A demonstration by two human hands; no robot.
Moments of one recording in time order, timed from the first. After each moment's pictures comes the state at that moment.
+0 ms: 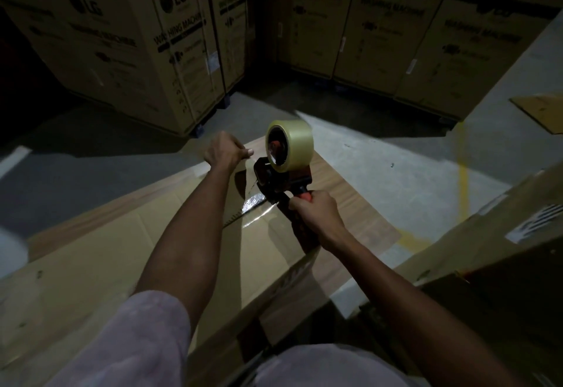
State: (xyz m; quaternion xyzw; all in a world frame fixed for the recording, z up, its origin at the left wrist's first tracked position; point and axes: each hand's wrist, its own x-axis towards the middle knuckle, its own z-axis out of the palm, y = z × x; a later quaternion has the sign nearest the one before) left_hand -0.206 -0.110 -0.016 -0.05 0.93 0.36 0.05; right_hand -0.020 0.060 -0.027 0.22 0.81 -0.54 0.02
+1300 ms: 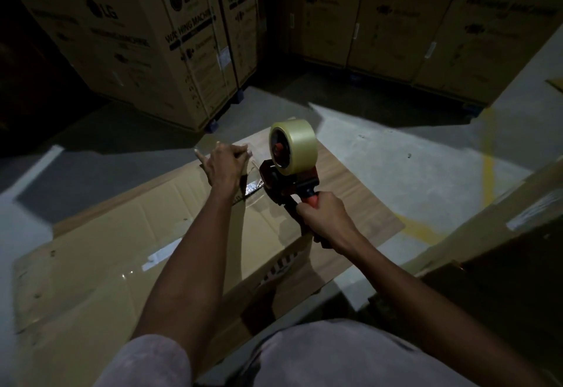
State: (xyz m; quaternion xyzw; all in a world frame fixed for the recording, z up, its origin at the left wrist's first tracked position) left_hand -0.143 -0.094 -0.042 -0.03 0.96 0.27 -0.09; right_hand 0.021 0.100 -0.030 0.16 0.83 -0.53 0.08
